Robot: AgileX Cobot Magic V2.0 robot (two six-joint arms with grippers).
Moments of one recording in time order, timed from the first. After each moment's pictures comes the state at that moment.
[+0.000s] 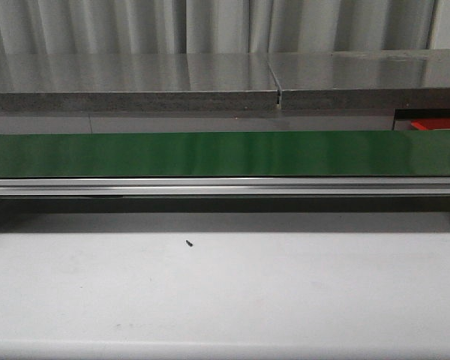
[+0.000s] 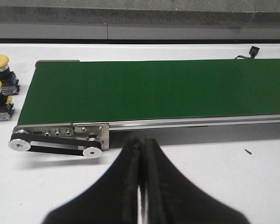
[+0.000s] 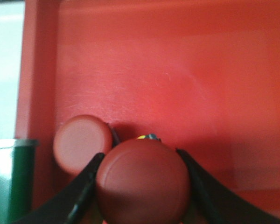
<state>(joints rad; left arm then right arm) -0.05 0.53 -0.47 -0.36 0.45 0.28 -0.51 2.06 -1.69 0.44 0.71 -0.58</state>
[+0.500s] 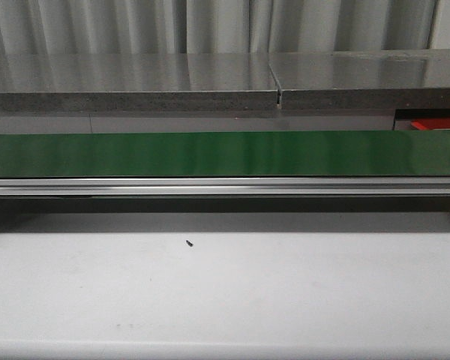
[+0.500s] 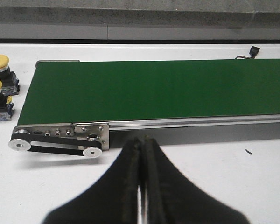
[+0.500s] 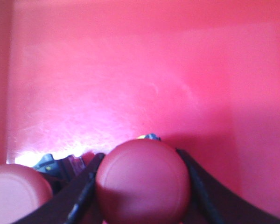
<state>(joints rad) -0.05 0.53 -0.47 -0.36 0.45 0.28 -0.51 2.24 -1.83 0.44 0.71 -0.58</state>
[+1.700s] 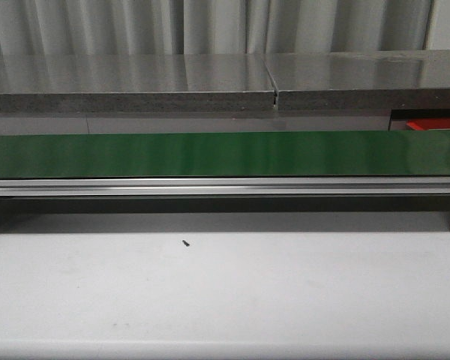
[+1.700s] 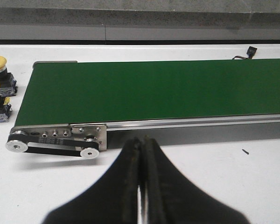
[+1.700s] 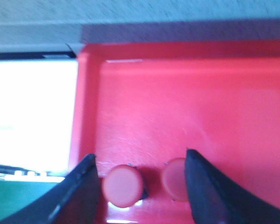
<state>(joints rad) -0.05 0.53 -0.47 -0.36 0.45 0.28 -0.48 2.06 -1.96 0.49 0.92 -0.57</state>
